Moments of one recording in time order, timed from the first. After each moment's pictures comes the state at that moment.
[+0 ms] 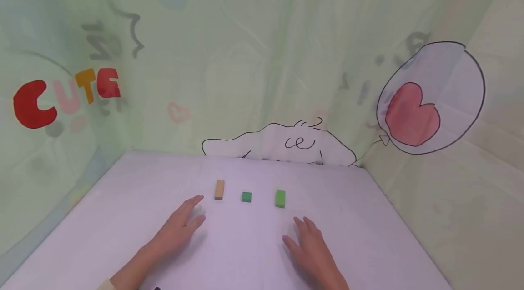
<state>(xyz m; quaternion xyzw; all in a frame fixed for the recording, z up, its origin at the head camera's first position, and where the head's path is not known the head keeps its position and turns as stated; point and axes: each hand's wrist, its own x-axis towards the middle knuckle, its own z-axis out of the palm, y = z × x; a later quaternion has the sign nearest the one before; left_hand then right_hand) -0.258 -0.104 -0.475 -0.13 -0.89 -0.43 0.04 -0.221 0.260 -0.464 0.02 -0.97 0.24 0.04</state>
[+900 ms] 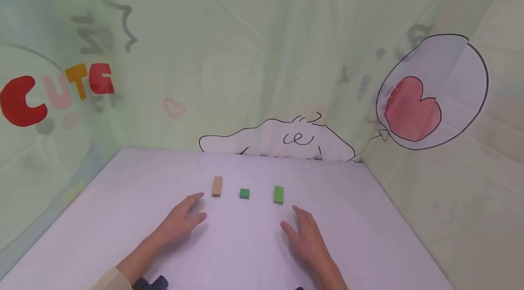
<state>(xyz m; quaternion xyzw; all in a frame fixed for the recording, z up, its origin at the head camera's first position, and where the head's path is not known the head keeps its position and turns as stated) -0.276 -0.099 -0.479 -0.12 -0.89 -0.44 0.01 -0.242 0.258 -0.466 0.00 -0.95 0.30 0.04</state>
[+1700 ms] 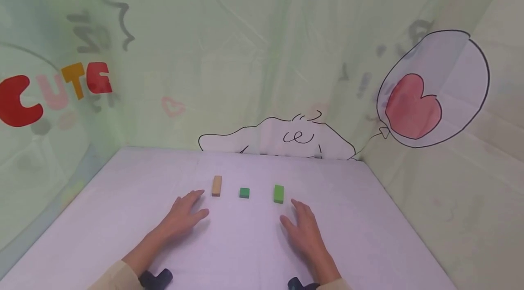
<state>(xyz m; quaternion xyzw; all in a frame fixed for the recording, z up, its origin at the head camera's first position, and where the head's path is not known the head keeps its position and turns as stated) -0.293 -0.096 -0.483 -0.10 -0.92 -0.37 0.01 -0.262 0.252 -0.474 -0.01 -0.95 0.31 0.07</state>
